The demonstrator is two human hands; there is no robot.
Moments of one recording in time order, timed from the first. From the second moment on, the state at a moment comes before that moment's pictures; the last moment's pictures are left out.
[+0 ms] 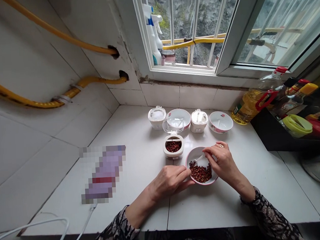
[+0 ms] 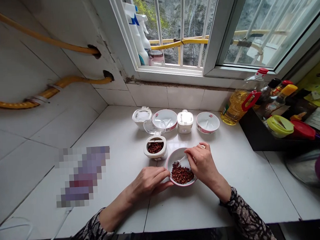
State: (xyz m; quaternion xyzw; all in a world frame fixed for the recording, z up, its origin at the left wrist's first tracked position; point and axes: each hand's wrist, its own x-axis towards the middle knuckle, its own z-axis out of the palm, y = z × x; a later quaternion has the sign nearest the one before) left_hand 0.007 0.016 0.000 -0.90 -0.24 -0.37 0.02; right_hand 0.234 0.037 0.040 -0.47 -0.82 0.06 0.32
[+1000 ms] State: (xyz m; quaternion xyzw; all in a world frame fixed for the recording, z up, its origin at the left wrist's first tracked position) left_hand 0.007 0.016 -0.002 -0.89 -0.24 -0.37 0.02; right_hand 0.239 0.035 0.033 -0.52 -0.75 0.12 0.39
